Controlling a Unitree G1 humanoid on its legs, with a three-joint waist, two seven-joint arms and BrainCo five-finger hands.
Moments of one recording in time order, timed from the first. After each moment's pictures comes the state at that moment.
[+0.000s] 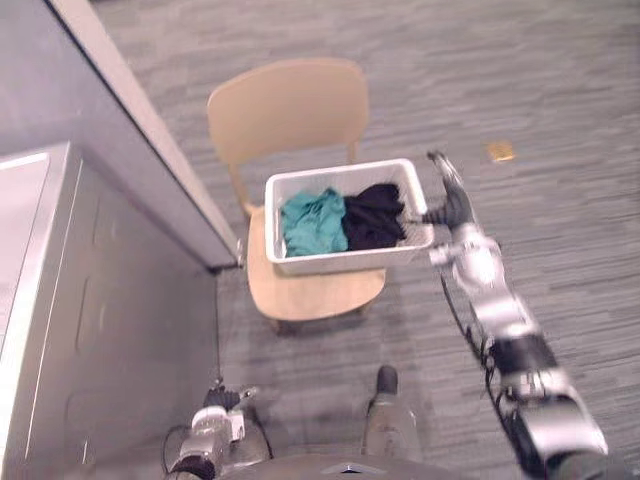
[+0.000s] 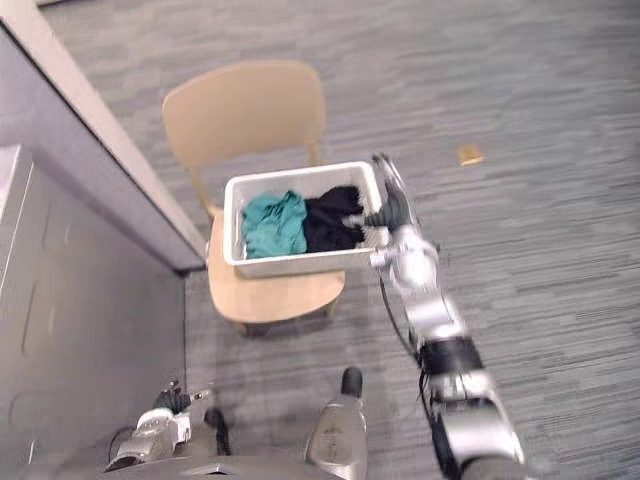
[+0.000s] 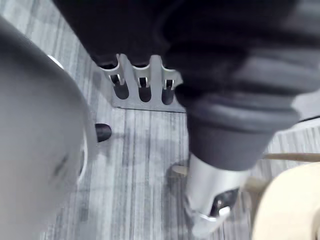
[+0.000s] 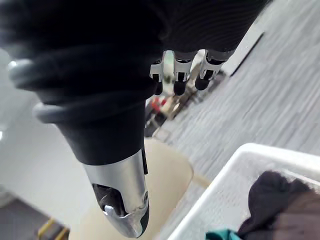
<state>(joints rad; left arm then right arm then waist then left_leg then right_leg) -0.05 -0.01 0.10 1.00 -0.09 0.01 0.18 -0.59 -0.57 0.19 0.37 -0.24 -0.08 -0.15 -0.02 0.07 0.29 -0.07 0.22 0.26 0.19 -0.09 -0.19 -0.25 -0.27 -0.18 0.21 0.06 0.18</state>
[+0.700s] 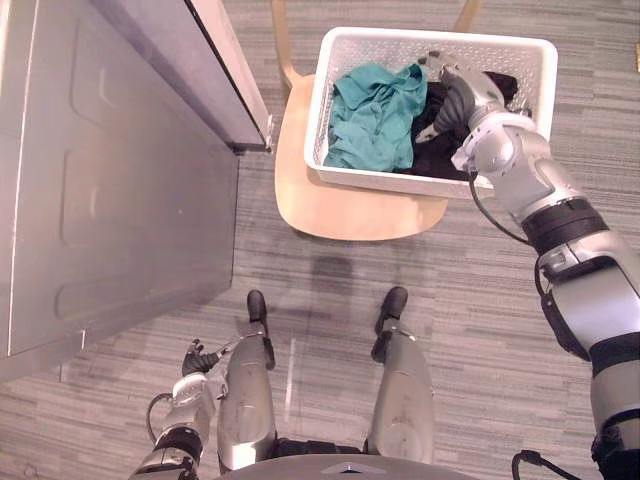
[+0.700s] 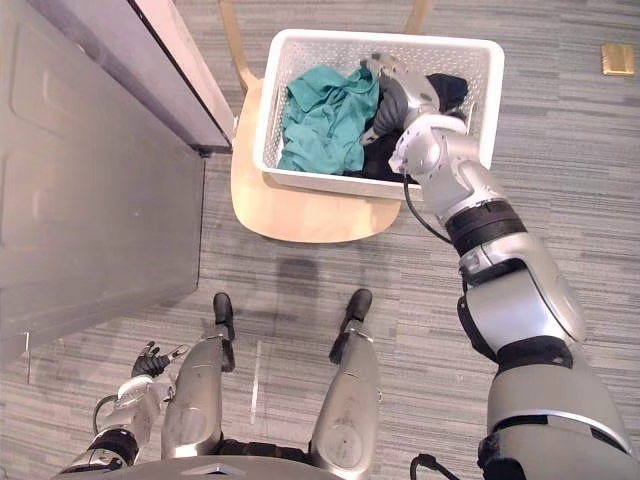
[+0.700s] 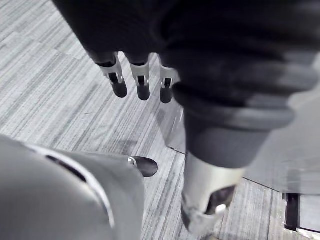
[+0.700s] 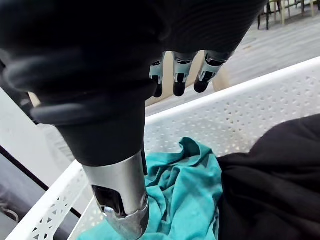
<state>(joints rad) -0.12 0.04 0.16 0.95 -0.27 -0.05 0.20 -1.18 -0.77 0.59 0.69 -0.36 -0.04 -0.07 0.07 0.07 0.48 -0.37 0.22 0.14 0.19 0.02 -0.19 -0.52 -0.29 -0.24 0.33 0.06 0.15</state>
